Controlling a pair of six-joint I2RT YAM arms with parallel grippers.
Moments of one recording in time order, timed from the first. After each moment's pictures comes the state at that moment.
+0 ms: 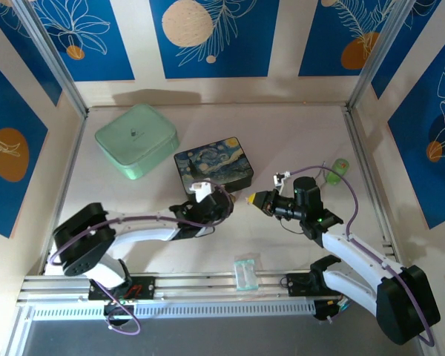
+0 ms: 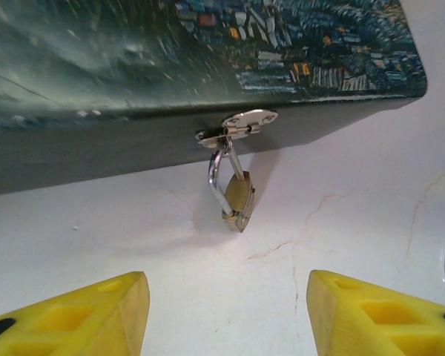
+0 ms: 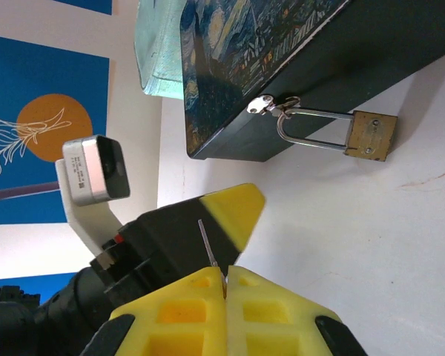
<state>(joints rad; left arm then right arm) -1.07 1.56 0.81 -0.04 -0.43 -1.13 0.41 0.92 0.38 0.07 -0.60 1.02</state>
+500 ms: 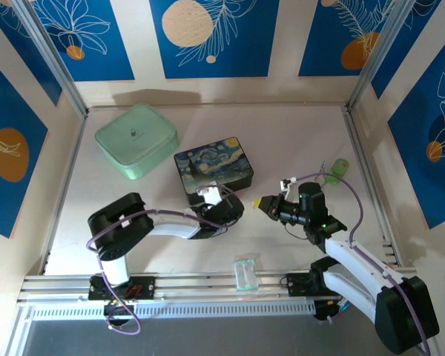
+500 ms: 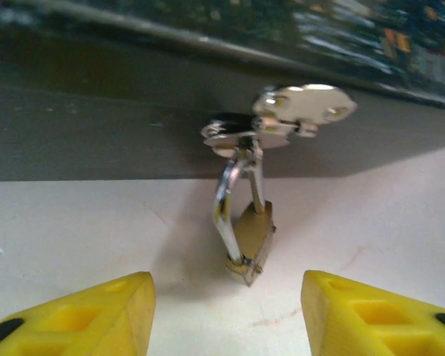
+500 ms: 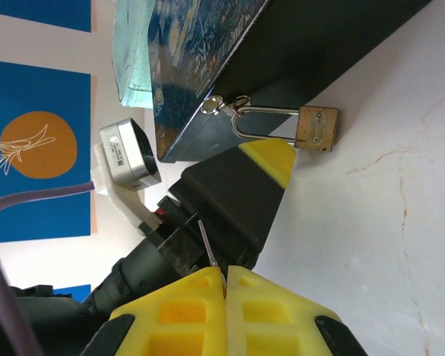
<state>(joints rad) -1.09 1.81 0.89 0.07 -0.57 -1.30 0.36 0.85 0.31 0.03 -0.60 1.02</state>
